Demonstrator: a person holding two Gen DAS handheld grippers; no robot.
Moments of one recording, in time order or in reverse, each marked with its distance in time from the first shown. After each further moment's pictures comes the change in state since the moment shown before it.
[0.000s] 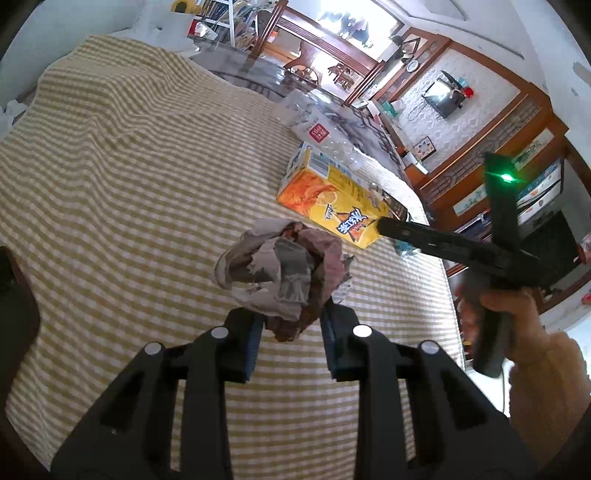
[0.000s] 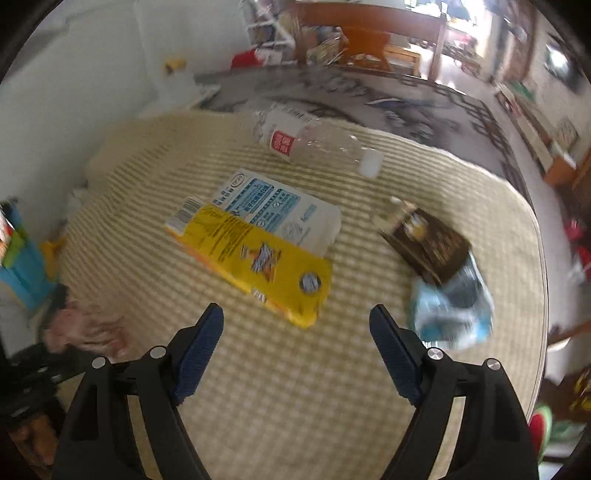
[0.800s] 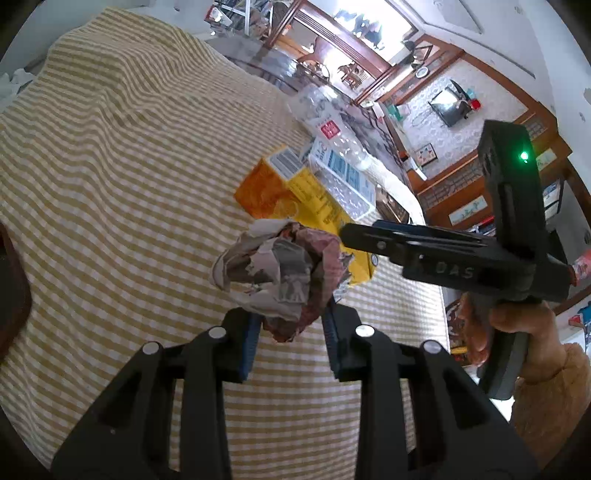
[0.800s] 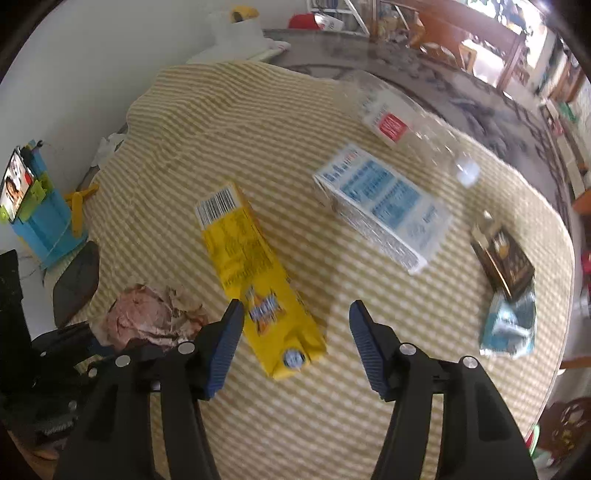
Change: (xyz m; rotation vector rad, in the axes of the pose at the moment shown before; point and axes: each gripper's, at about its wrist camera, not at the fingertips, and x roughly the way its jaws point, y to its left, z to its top) left arm 0.002 0.013 0.002 -0.083 0.023 -0.027; right arm 0.007 0.080 0.013 -0.145 0.131 0.071
